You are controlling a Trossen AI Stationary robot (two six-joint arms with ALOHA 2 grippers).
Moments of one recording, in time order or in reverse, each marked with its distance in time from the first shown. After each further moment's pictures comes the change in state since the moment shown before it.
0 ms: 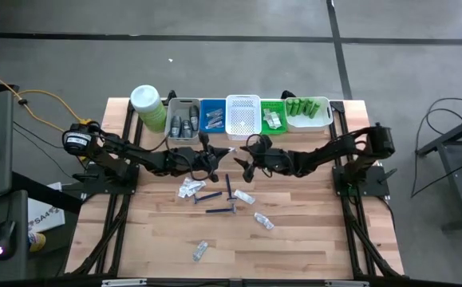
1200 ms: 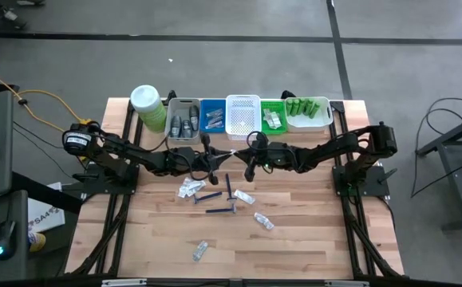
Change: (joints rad) left arm -0.001 0.000 0.000 0.007 0.077 -0.095; right arm -0.053 -0.027 0.001 0.046 -0.178 -0.036
